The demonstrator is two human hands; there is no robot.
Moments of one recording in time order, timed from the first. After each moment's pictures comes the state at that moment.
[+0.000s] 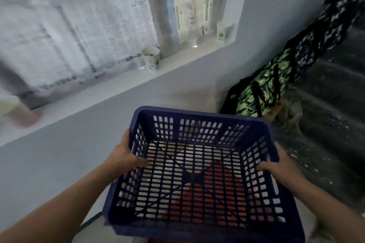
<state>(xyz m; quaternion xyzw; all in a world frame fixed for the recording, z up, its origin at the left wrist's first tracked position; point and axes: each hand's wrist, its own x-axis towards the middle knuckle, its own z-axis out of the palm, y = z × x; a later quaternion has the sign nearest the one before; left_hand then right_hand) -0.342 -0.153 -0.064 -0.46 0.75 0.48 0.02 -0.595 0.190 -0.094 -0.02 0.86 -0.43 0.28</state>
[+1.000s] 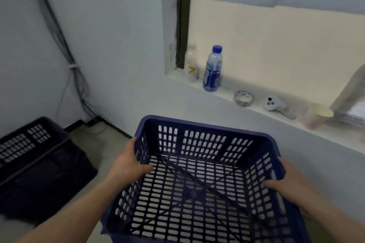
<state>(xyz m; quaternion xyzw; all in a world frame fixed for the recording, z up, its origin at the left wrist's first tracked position) 0.452 -0.082 -0.018 -0.81 0.44 0.28 -0.26 0.039 -0.185 -0.026 -0.56 0.70 -0.16 0.41</state>
